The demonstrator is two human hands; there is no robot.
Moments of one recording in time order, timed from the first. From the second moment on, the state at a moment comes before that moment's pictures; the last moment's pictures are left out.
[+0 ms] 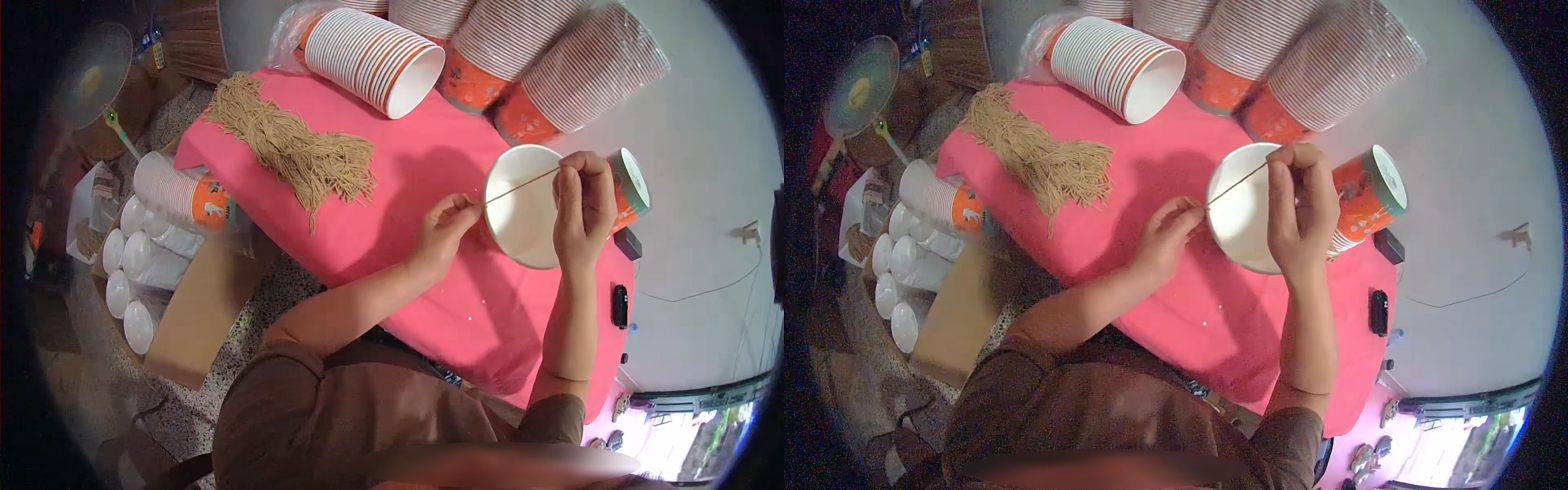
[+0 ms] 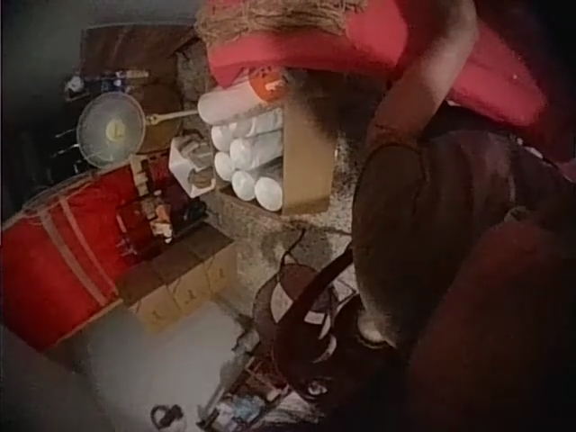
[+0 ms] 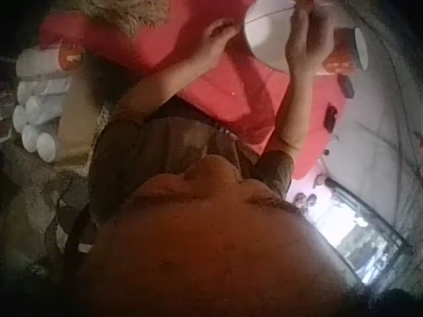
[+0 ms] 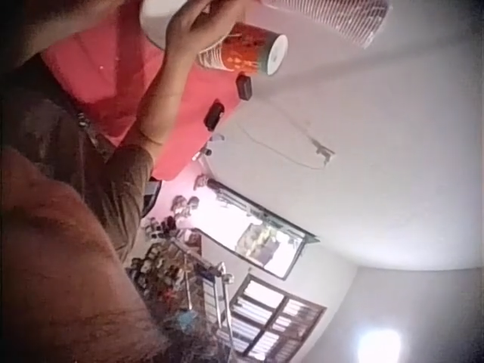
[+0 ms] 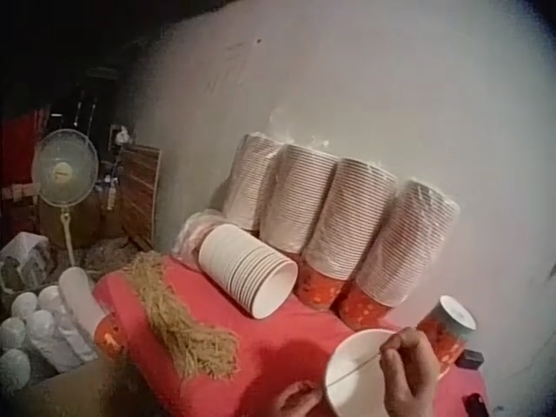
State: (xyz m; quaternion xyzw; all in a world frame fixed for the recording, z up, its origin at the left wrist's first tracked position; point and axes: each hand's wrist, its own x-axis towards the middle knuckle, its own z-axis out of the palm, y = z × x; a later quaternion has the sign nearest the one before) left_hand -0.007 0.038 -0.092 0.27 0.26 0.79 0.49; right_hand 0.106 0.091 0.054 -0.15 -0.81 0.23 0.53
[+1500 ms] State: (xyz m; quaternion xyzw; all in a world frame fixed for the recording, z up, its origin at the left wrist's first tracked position) left_hand -0.005 0.050 -0.084 0.43 0.31 0.78 0.34; right_hand 0.109 0.074 0.049 -0.34 -0.91 0.14 0.19
